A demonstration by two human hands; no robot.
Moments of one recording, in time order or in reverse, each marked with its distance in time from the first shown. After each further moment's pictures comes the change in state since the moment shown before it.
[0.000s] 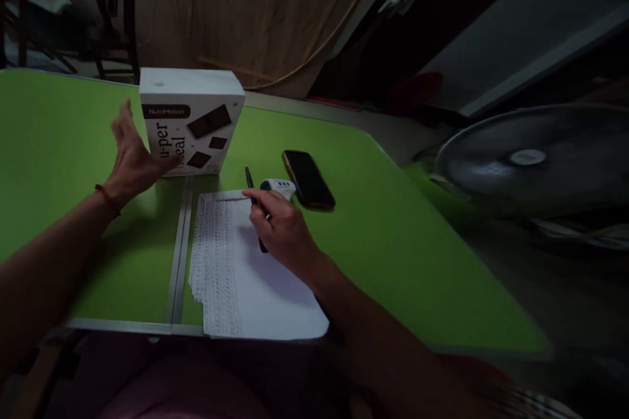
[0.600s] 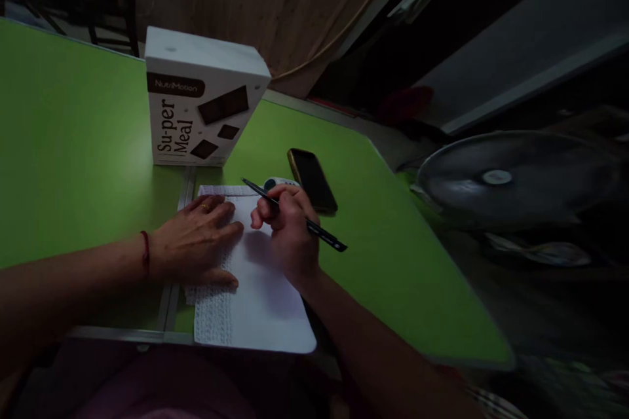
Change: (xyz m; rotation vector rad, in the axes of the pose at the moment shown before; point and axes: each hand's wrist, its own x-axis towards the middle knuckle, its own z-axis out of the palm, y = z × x) left_hand -0.054 0.058 0.085 0.465 -0.528 0.355; right_hand -0.004 -0.011 0.010 0.703 0.170 0.272
